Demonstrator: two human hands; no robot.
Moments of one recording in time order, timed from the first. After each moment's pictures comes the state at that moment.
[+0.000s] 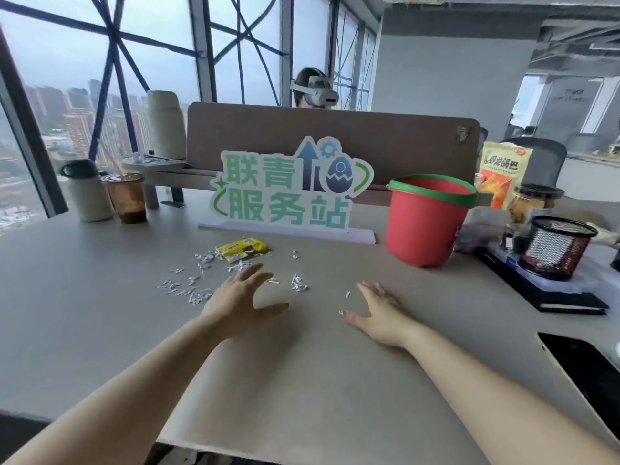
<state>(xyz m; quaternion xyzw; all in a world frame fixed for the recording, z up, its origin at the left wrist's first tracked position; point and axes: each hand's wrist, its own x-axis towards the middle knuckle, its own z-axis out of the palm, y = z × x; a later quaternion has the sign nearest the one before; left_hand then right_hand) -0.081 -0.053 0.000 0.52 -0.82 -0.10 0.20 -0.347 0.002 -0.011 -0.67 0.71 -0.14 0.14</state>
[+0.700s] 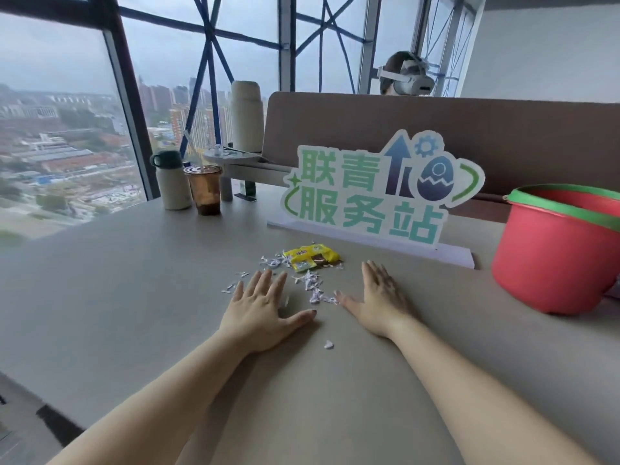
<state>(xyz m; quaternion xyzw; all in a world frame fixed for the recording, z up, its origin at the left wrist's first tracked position) -0.028 -0.105 -0.022 0.66 -0.74 -0.05 0.11 -0.249 -0.130 -0.013 -0.73 0.67 -0.13 0.09</state>
